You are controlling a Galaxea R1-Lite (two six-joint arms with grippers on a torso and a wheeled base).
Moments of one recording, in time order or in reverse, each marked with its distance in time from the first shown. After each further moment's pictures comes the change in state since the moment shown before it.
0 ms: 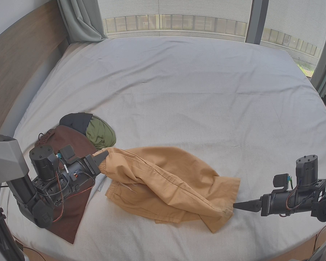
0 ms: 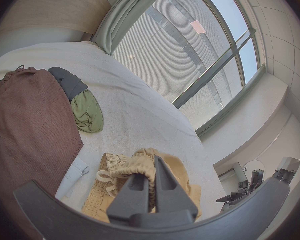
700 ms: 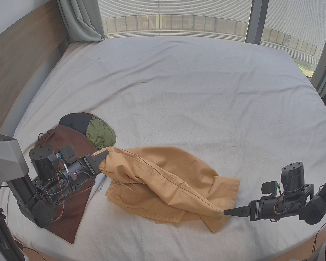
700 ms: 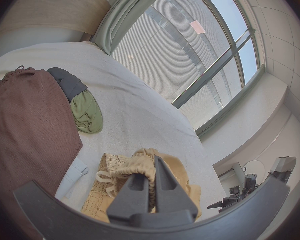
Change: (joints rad) left arm -0.001 0.000 -0.004 0.000 0.000 0.000; right arm 0.037 0.178 0.006 -0.111 -0.001 0.044
